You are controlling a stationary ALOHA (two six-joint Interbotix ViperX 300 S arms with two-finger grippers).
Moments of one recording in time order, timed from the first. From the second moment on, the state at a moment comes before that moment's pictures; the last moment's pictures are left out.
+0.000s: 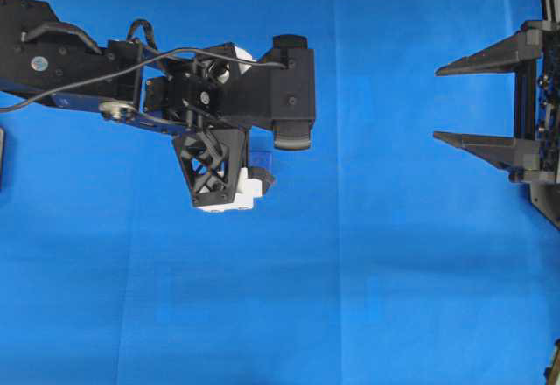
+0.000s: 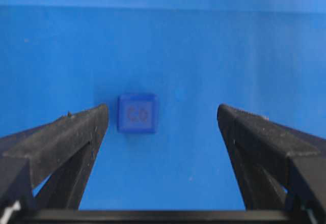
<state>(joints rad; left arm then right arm) -0.03 0.00 0.13 0.01 0.83 -0.07 -0.05 -0.93 1.15 0.01 -0.19 0.01</state>
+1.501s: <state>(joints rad) -0.03 0.00 0.19 0.01 0.79 -0.09 -0.06 -0.93 1.15 0.01 -0.19 0.01</state>
